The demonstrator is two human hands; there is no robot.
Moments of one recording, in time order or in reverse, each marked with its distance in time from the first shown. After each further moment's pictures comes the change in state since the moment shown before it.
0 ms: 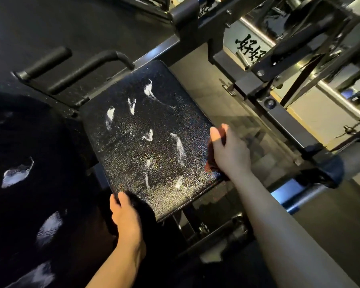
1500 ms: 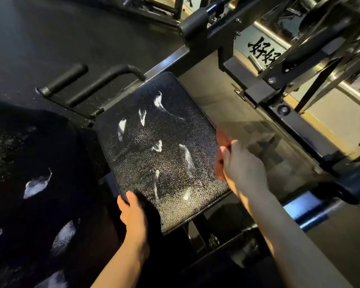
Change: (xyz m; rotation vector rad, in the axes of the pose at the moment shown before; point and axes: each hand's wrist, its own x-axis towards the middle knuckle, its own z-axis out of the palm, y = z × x) left_hand -0.009 0.038 0.007 0.114 0.012 -0.038; right_hand -0.003 0.000 -0.010 -0.312 -0.071 -0.095
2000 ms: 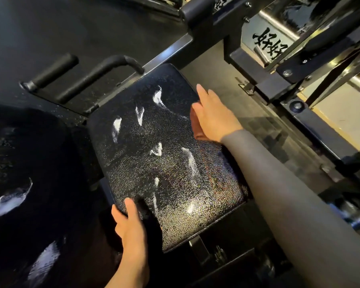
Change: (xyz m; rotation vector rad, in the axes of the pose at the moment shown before) left_hand 0.004 -0.001 0.008 0.009 0.060 0.010; right_hand 0.110 -0.063 -0.002 0.143 -0.128 -0.285
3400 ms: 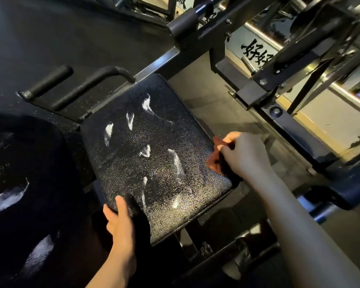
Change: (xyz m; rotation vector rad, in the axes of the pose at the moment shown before) left_hand -0.007 0.001 -0.005 -0.003 -0.057 0.003; right_hand -0.102 0.040 -0.031 0.051 0.124 0.277
